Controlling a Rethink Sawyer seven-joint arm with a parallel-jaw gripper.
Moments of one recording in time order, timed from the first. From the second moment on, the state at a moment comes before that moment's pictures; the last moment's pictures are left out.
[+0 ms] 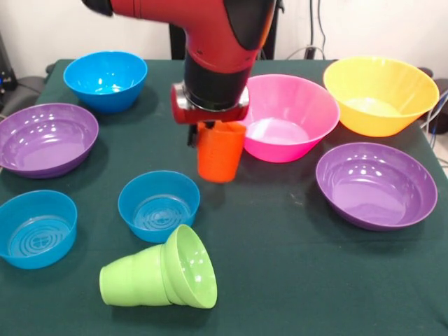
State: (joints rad) arm -0.30 -0.43 0.10 1.26 -0.37 0.95 1.53
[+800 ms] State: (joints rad) arm -0.26 -0.40 -0.04 1.22 -0.37 1.01 1.53
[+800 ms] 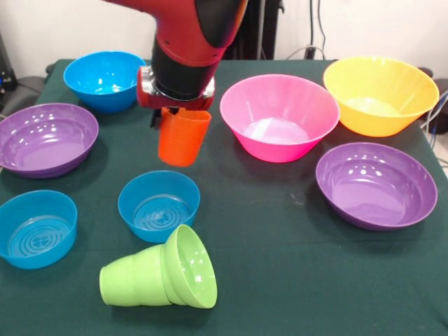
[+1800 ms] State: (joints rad) arm -0.28 -0.35 -0.12 1.22 -0.37 1.12 1.53
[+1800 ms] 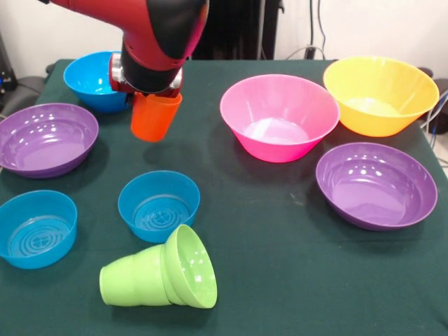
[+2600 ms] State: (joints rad) arm -0.45 -0.35 0.08 1.24 -0.27 1.14 1.53
